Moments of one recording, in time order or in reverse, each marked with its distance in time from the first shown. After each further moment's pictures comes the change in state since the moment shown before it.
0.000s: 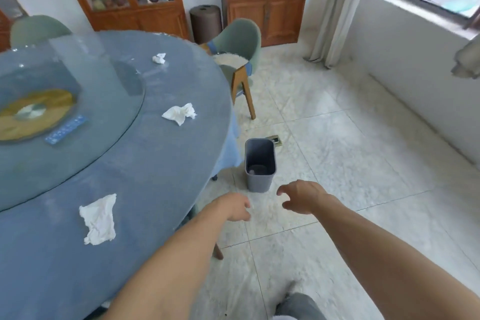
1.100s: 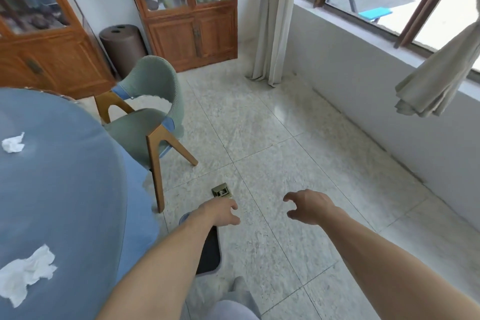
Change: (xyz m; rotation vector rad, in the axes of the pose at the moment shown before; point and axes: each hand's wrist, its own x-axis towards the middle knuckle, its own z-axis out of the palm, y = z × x) left_hand 0.401 0.179 -0.297 0.007 -0.070 0.109; right_hand 0.243 0.385 -0.184 0.165 0.051 0.291
